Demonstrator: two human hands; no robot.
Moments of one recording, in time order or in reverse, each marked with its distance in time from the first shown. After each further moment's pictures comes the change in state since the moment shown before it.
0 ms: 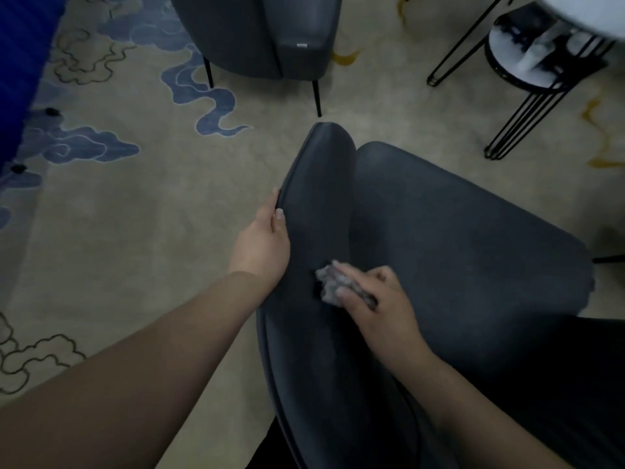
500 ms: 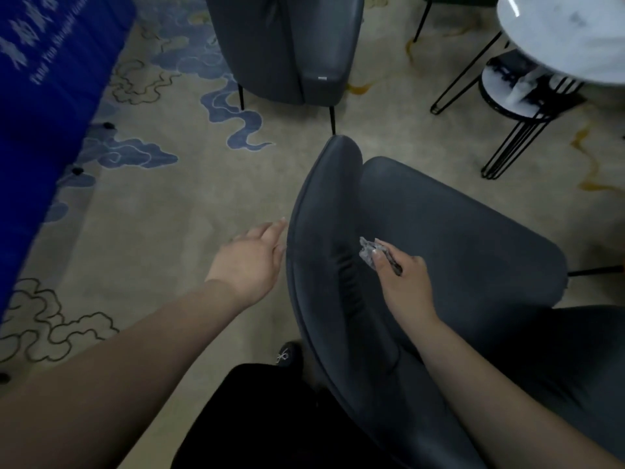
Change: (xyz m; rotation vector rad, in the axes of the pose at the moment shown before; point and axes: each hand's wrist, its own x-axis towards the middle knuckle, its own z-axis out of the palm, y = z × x) left_hand -0.116 -0.016 -0.090 0.650 -0.114 0.338; right_hand -0.053 -0.043 -0.034 -0.067 0.158 0.181
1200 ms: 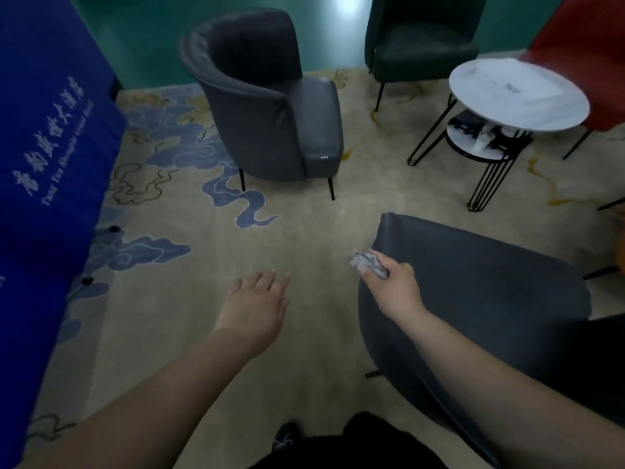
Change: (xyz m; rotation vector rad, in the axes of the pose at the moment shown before) left_hand 0.046 -0.185 -0.120 0.352 -0.001 0.257; right_hand 0.042 -0.168 0.158 -0.034 0.167 0.068
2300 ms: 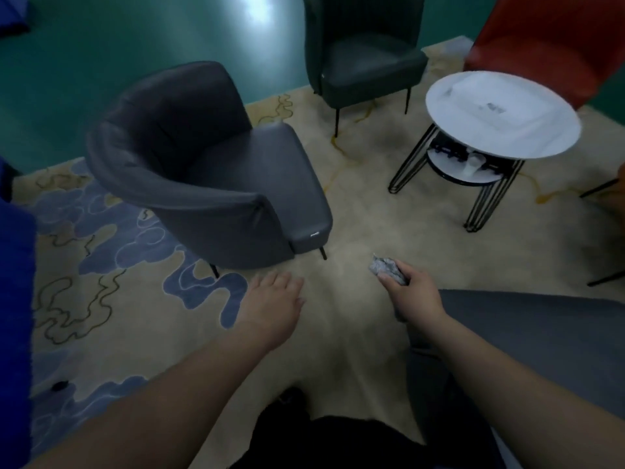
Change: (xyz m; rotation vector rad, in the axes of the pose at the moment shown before) left_hand 0.460 -0.156 -0.105 0.047 -0.055 0.346; right_hand 0.373 -0.137 0.065 0.033 0.219 0.175
